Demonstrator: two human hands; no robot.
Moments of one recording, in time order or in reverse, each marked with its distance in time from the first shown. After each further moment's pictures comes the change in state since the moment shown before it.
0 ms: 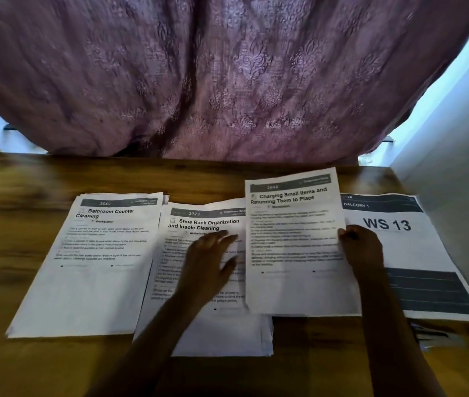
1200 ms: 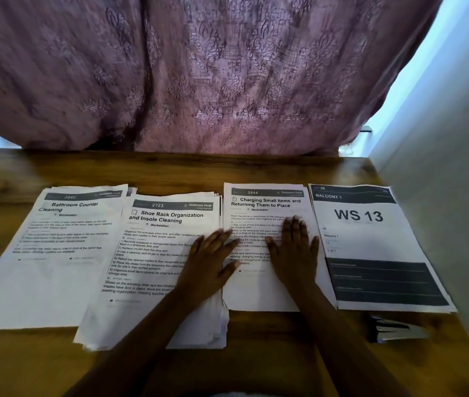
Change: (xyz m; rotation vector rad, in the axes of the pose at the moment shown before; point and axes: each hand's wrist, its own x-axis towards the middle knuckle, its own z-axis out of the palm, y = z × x) left_hand 0.014 0.034 0.081 0.119 -0.122 0.134; right_hand -0.010 0.041 0.064 -0.555 -0.127 -0.389
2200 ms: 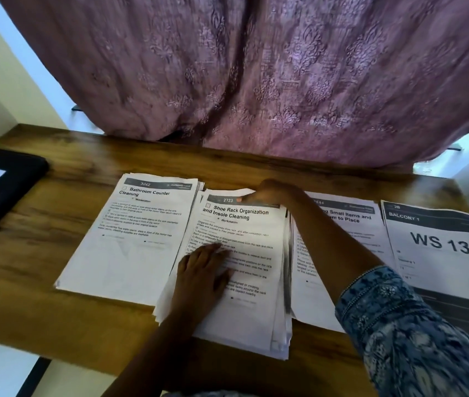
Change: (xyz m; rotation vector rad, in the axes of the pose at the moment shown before) left_hand -0.098 -0.071 -0.042 0.089 0.290 -0.304; right_hand 0.118 -0.198 -0.058 0.079 -0.573 -0.384
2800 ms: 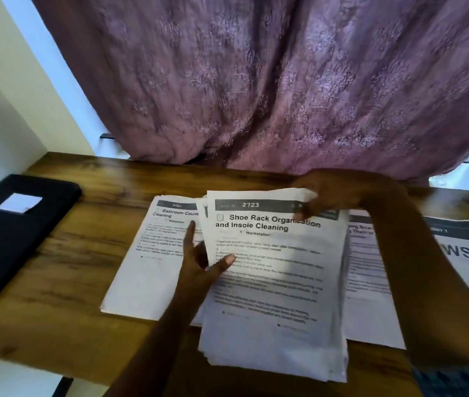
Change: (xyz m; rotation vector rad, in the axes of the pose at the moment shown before) left_hand 0.029 -0.047 -0.095 -1.201 -0.070 -0.432; right_hand -0.133 -0.065 -0.073 0.111 -0.077 -0.365
